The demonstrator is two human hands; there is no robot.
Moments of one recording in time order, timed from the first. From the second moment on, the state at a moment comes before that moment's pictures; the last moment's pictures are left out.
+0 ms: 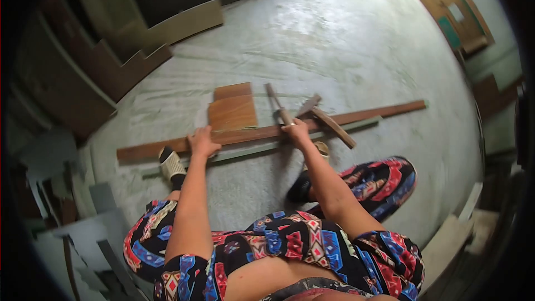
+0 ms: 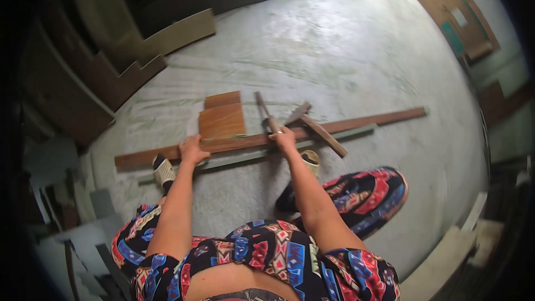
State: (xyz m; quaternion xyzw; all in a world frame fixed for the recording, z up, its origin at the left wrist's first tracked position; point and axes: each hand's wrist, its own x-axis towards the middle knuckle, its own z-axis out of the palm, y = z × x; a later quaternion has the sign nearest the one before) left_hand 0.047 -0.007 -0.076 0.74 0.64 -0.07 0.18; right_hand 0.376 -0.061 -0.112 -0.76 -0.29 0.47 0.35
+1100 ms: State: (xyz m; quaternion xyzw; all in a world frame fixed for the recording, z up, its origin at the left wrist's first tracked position) left_hand 0.056 -0.014 -0.071 0.71 0.67 -0.12 0.18; right_hand 0.455 -0.061 -0.081 -0.89 -0.41 0.18 -0.02
